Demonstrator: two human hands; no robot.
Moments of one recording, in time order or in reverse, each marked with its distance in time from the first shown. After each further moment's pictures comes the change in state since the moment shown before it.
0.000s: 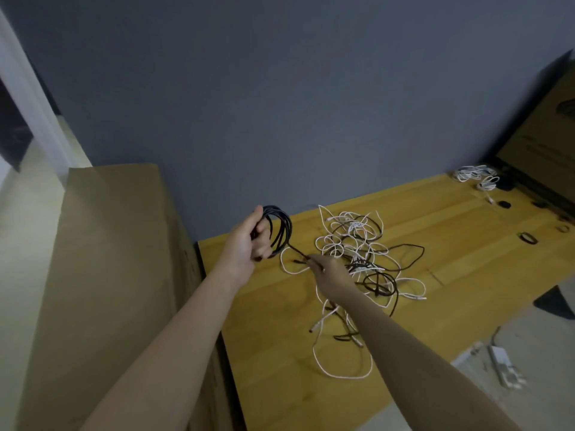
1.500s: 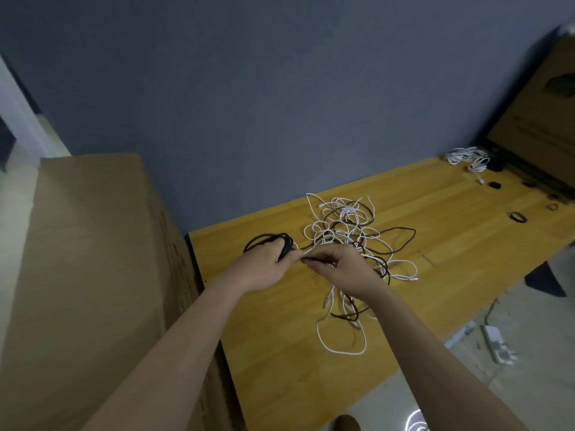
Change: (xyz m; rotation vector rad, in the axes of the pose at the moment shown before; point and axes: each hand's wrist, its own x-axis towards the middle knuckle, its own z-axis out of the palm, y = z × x) left_hand -0.015 -0.043 0.013 1.477 -0.283 0.041; right_hand -0.052 -0.002 -0.043 0.278 -0.065 -0.187
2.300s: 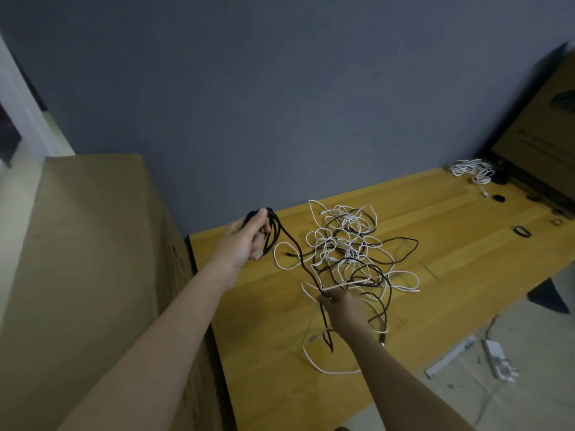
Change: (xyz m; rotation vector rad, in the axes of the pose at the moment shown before) left_hand -0.007 -0.001 -0.032 -1.057 0.333 -0.025; right_hand -0.020 0.076 0.049 -0.462 0.163 0.472
